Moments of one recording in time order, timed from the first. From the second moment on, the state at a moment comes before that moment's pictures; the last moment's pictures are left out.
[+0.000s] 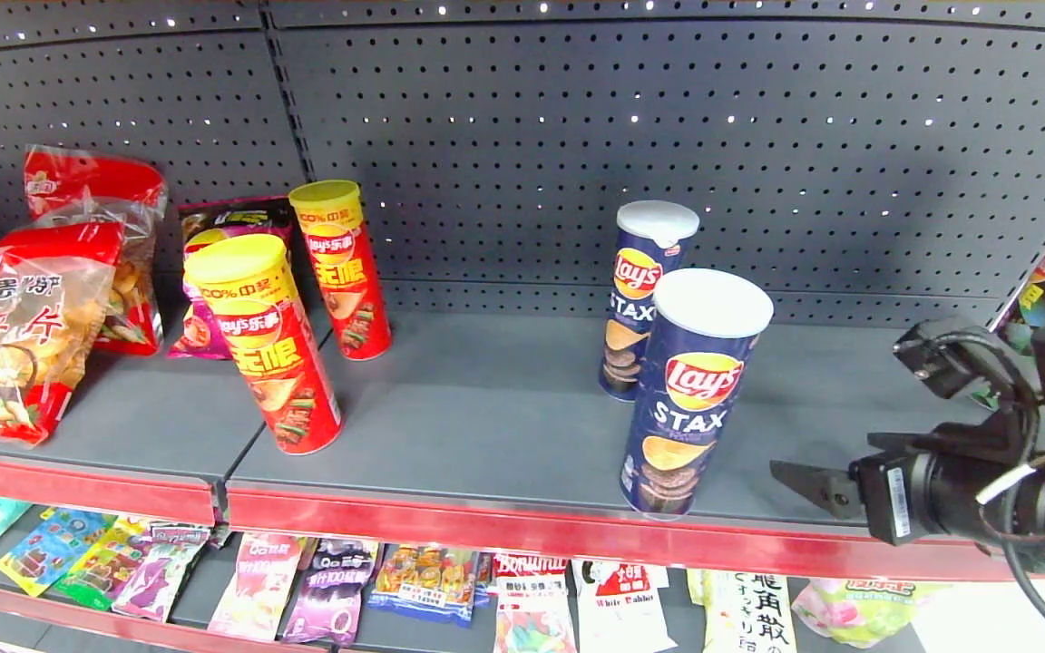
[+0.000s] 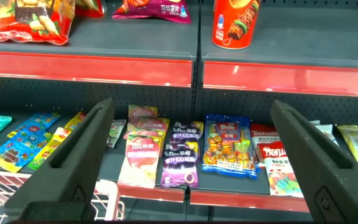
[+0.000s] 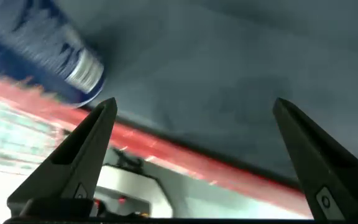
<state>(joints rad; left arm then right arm) 0.00 0.00 0.00 0.00 0.00 -0.01 0.49 1.33 -0.63 -0.10 -0.21 0.09</state>
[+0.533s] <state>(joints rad) 0.00 0.00 0.00 0.00 0.00 -0.01 0.51 1.46 -0.69 -0.10 -0.22 0.04</state>
